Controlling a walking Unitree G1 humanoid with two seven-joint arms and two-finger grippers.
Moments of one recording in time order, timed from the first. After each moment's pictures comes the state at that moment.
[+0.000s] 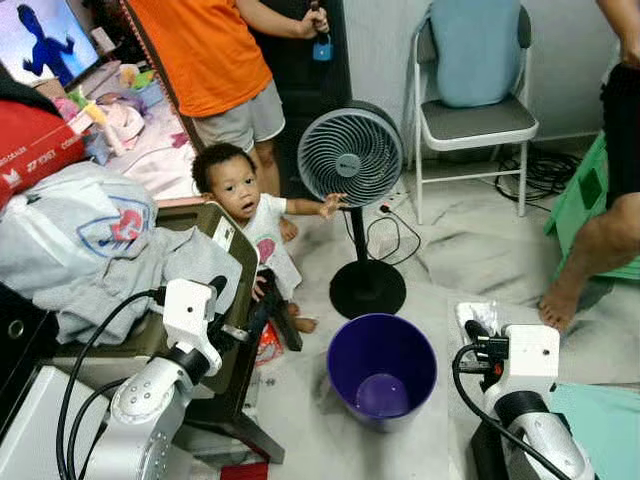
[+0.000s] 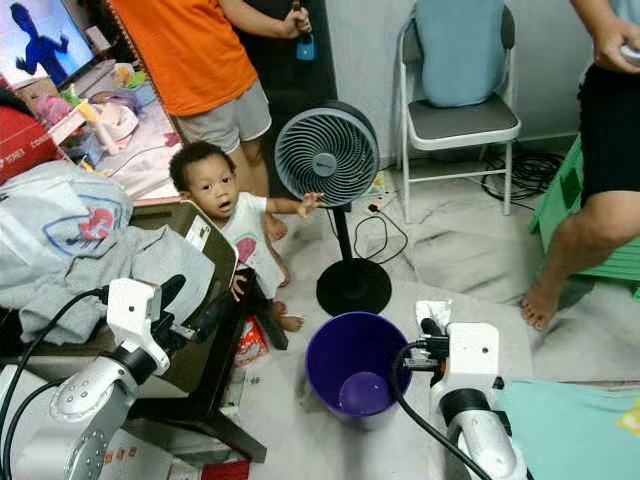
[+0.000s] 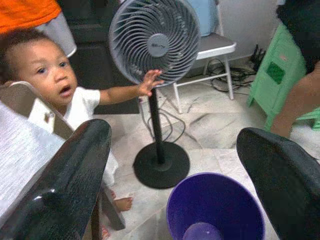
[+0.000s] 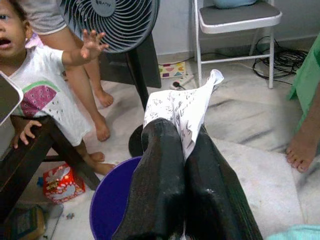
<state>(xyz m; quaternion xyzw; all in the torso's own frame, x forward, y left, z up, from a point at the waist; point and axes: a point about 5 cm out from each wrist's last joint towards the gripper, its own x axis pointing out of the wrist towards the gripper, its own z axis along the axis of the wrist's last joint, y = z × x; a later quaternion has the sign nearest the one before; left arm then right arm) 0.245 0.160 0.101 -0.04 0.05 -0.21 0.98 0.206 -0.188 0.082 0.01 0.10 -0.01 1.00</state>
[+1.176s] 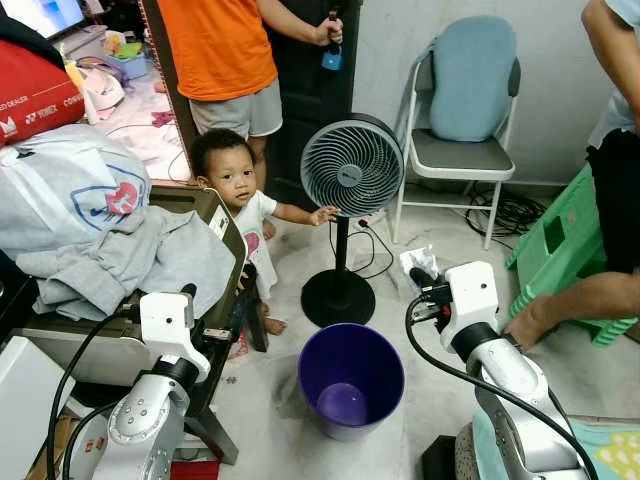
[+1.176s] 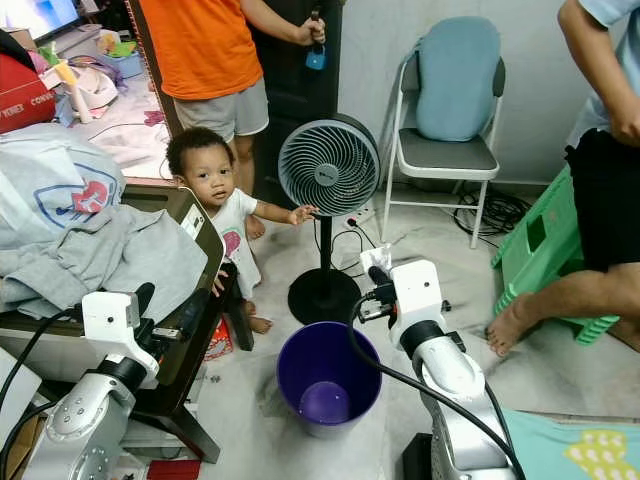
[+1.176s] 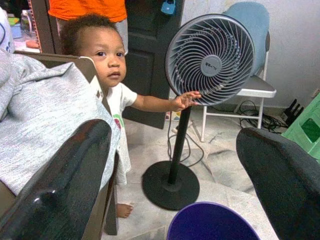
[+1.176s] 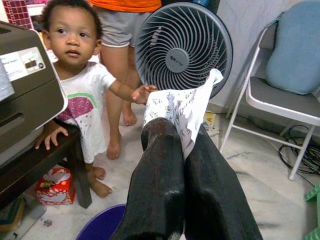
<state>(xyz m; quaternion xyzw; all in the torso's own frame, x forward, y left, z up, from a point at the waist) 0.236 0.171 0.092 -0.07 0.03 -0.09 0.99 0.271 -0.159 0.109 -0.07 0.04 0.13 0.99</state>
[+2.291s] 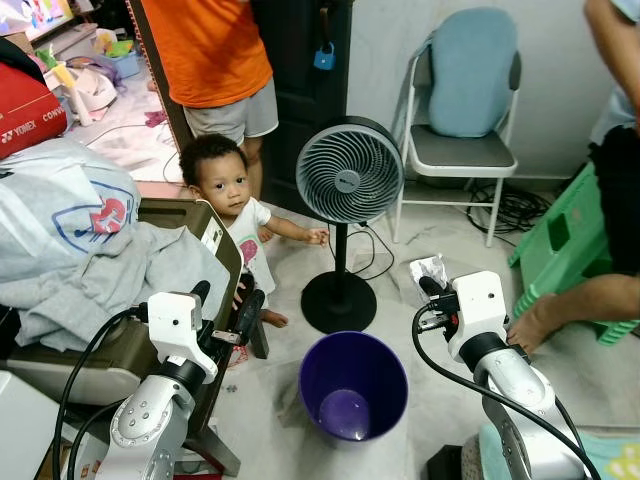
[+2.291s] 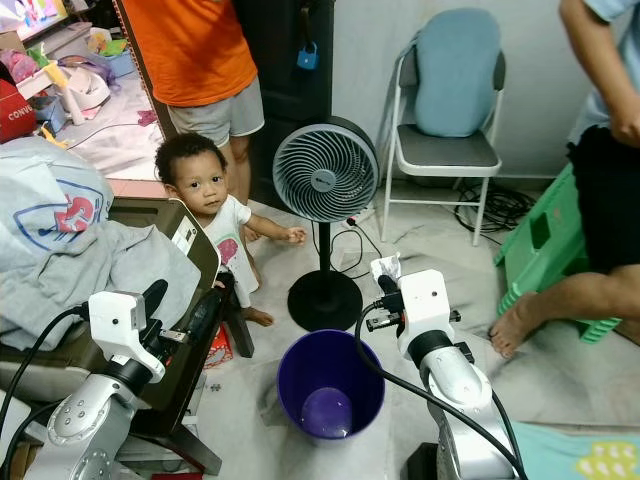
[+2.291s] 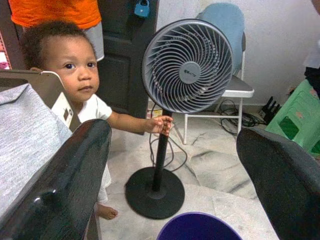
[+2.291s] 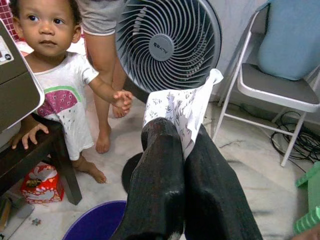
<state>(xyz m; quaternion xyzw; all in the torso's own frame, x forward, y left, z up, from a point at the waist) 0.232 0.162 0.097 -0.07 0.02 -0.14 0.99 0.264 -0.167 0.101 -0.07 0.05 0.11 0.99</state>
